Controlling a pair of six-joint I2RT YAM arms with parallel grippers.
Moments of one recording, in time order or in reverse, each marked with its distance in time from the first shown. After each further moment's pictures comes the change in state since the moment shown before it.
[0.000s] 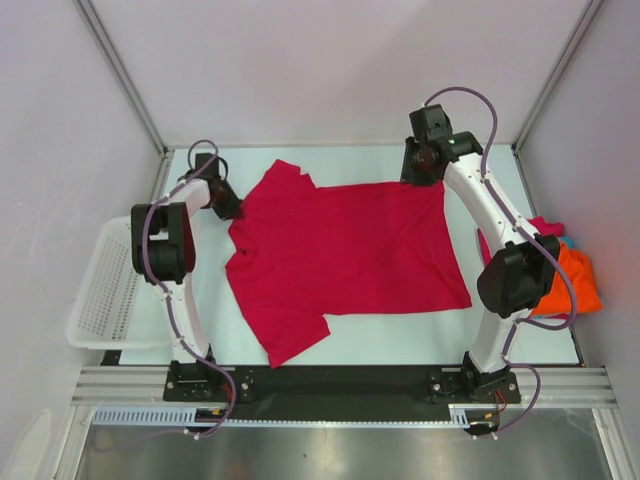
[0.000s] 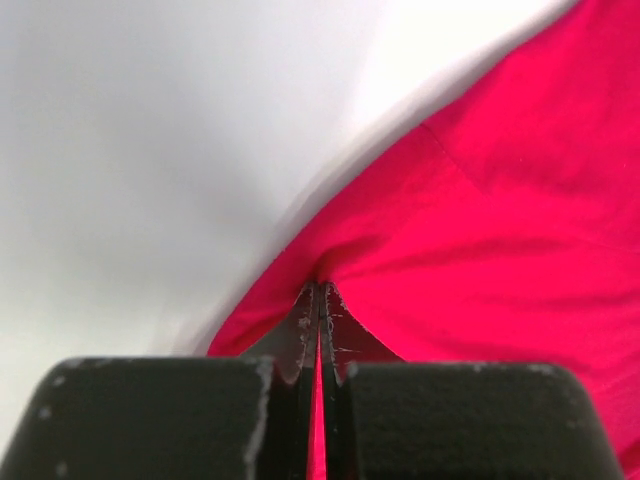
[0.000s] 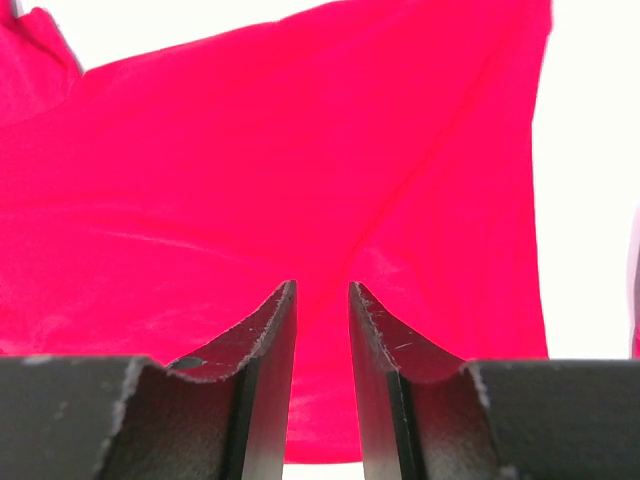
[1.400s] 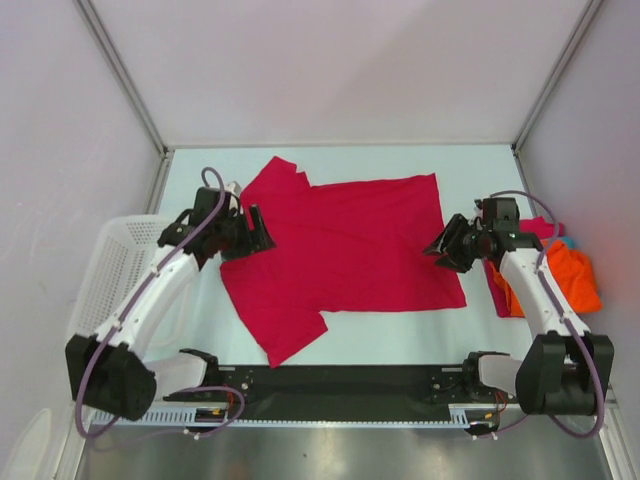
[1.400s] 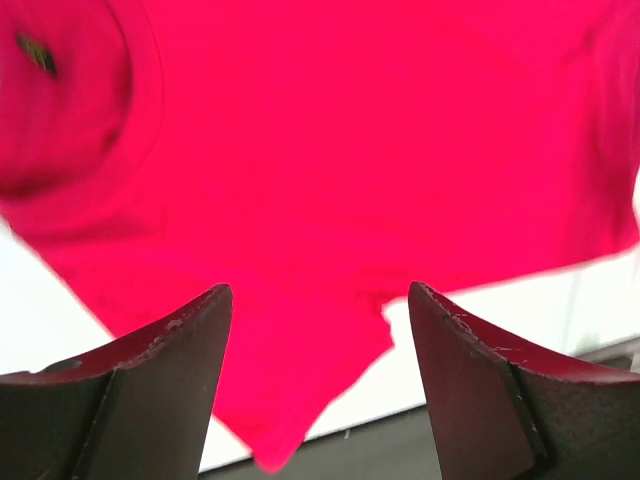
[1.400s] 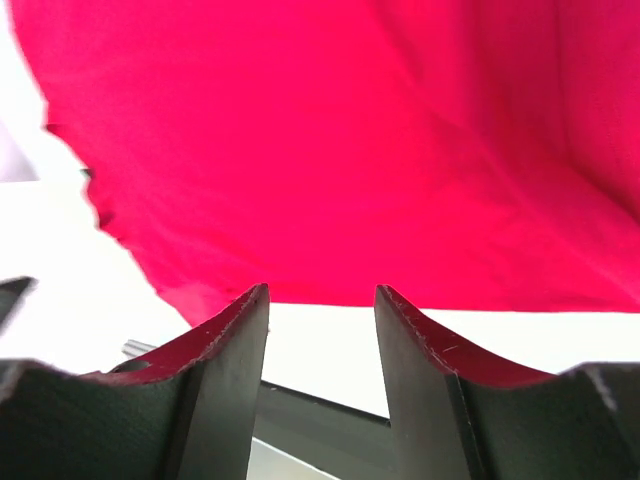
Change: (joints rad) left arm -0.289 -0.898 -0.487 -0.221 0.021 0.071; right arm -0.336 -0.611 -0.986 0.283 -0.563 0.193
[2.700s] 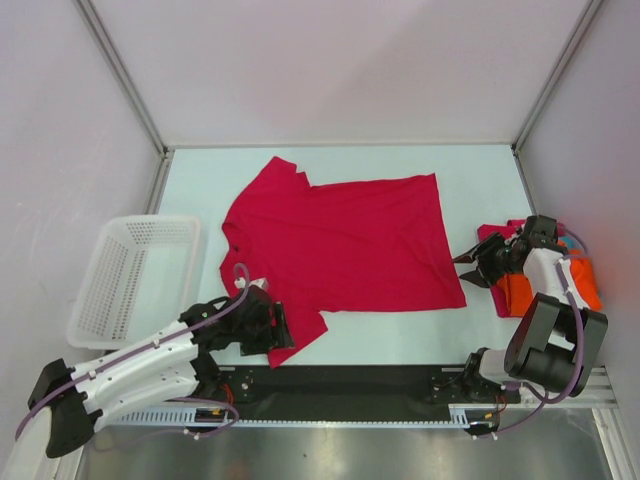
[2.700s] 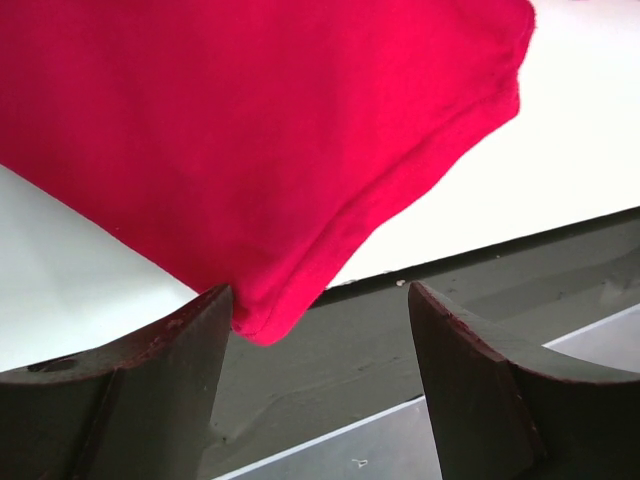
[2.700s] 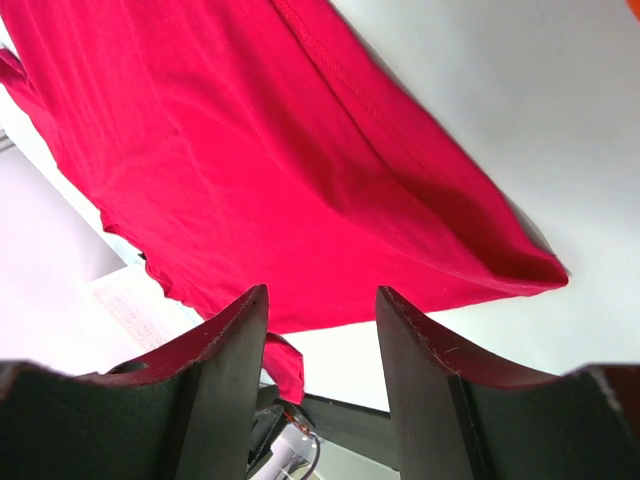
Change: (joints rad) left arm -0.622 -0.417 -0.607 -0.018 -0.121 -0.504; right arm -0.375 0.106 -0.081 -0.011 -0.145 -0.005
